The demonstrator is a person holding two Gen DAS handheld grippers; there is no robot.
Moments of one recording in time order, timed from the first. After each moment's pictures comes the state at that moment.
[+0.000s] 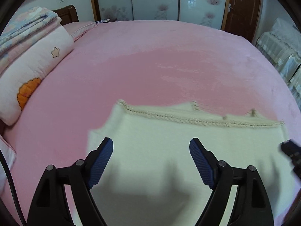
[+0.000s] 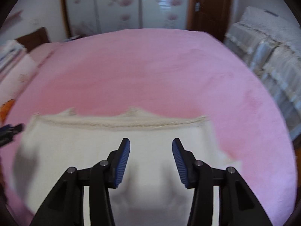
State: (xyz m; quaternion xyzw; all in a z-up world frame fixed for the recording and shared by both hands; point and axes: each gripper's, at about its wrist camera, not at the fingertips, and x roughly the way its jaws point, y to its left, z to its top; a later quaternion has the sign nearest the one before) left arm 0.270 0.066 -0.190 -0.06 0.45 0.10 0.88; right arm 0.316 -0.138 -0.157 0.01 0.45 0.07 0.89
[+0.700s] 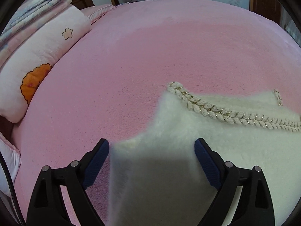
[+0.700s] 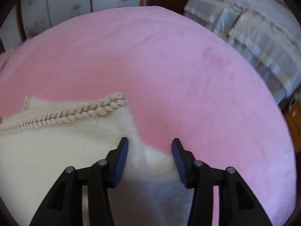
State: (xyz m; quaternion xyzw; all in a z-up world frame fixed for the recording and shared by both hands) left arm 0.331 0.149 -0.278 -0.02 0.51 0.20 0.84; right arm 0.361 -0.300 -0.250 0.03 0.49 -0.14 0.86
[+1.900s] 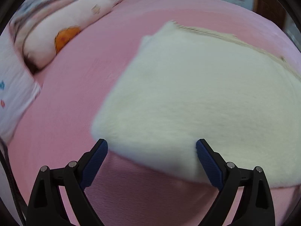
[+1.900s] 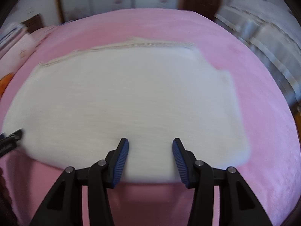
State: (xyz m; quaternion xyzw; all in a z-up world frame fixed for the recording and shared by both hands) left arm 0.124 0.086 -0.261 -0.08 0.53 0.23 0.81; right arm 0.163 -0.203 -0.233 0.02 0.50 -0.08 0.86
